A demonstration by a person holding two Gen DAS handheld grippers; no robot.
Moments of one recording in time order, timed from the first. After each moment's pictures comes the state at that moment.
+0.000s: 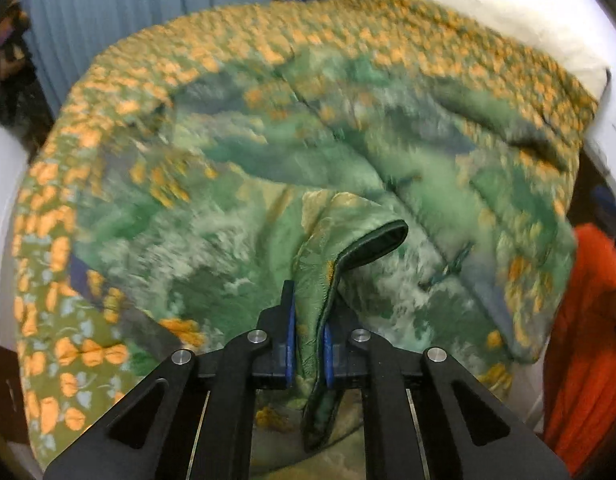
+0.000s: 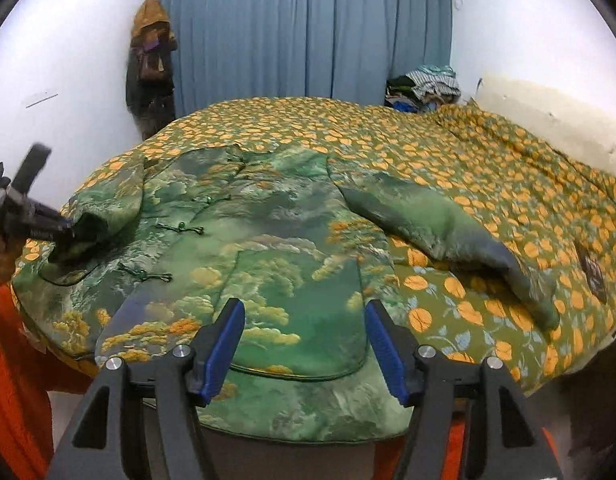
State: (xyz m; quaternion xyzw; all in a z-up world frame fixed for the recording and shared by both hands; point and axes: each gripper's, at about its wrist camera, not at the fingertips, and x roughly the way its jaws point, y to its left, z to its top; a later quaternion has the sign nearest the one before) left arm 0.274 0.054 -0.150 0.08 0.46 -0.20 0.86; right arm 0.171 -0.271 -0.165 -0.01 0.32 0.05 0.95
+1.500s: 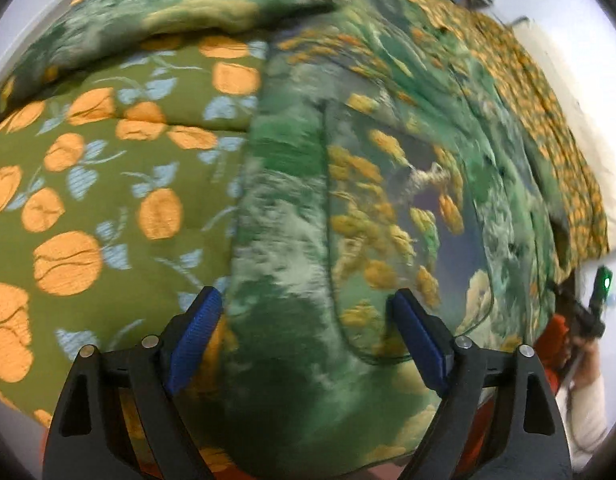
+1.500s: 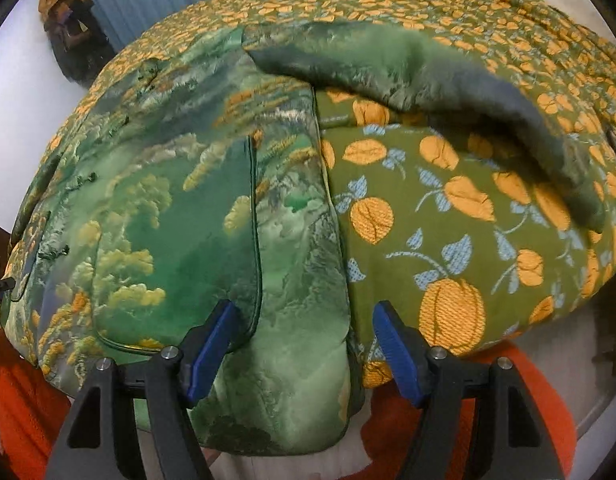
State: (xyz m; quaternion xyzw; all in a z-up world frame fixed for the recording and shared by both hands) left arm 0.277 0.155 -0.253 -0.15 0.60 -0.11 0.78; right arm 0.250 -0.367 -0.255 0.11 0.54 0.04 0.83
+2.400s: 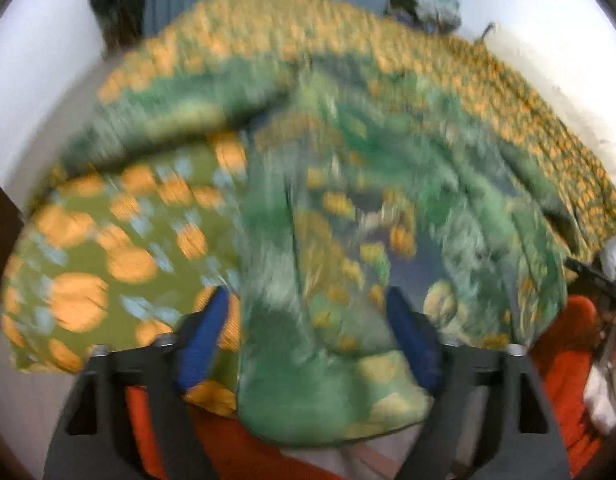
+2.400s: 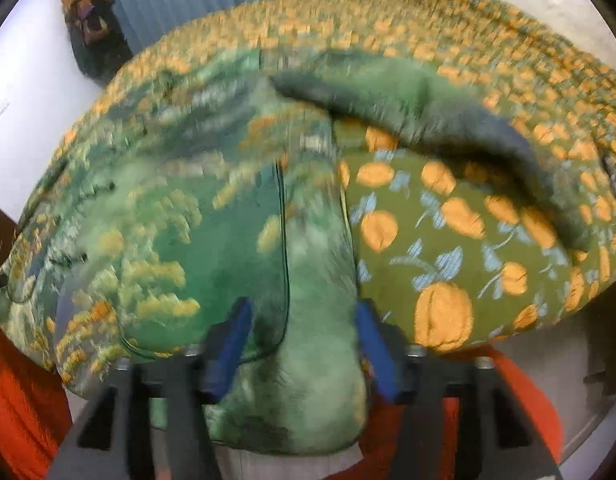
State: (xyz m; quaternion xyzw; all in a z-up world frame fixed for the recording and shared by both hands) left arm 0.216 0.145 -0.162 -0.06 0.46 -0.07 0.88; right arm 0.242 -0.361 -0.211 0.08 0.48 0.02 0.87
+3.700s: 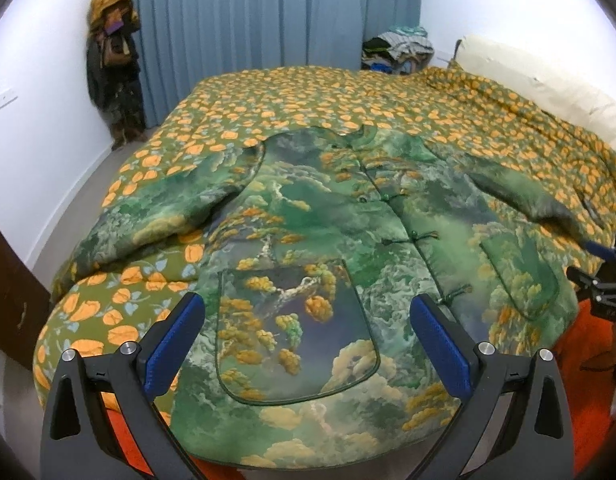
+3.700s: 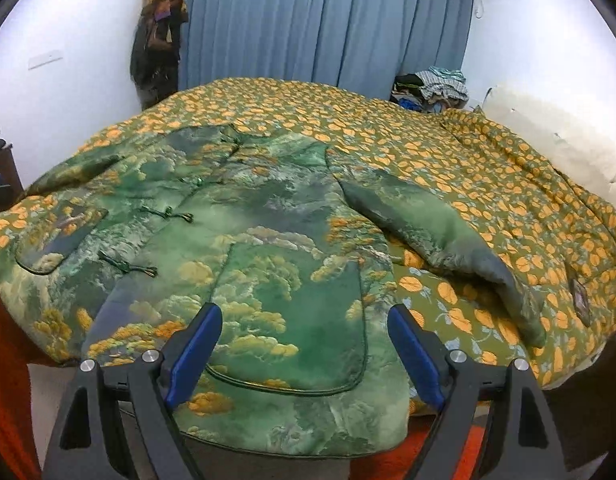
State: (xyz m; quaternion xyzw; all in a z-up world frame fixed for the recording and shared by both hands) left arm 0.194 0.054 -0.132 0.02 0.36 -0.06 0.93; right arm 0.199 -0.269 -0.170 -0.06 0.36 0.02 0.93
